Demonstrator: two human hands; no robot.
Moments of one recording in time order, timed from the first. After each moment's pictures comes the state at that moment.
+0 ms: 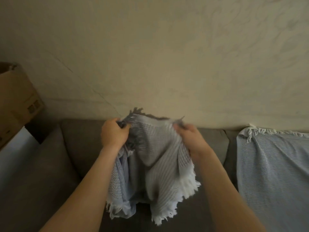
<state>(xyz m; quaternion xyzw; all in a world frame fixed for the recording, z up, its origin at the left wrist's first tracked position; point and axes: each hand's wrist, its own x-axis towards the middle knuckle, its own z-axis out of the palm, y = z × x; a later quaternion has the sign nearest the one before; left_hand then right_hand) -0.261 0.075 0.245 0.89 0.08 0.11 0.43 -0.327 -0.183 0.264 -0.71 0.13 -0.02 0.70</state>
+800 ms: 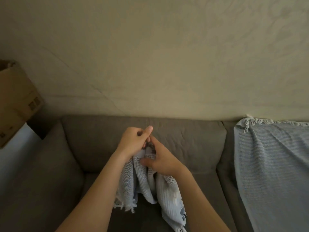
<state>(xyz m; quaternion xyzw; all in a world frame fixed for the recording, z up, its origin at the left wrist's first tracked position) -0.333 0.029 0.246 0.84 -0.07 -0.07 0.53 -0.388 -0.120 0.206 -0.85 -0.10 0.08 0.52</state>
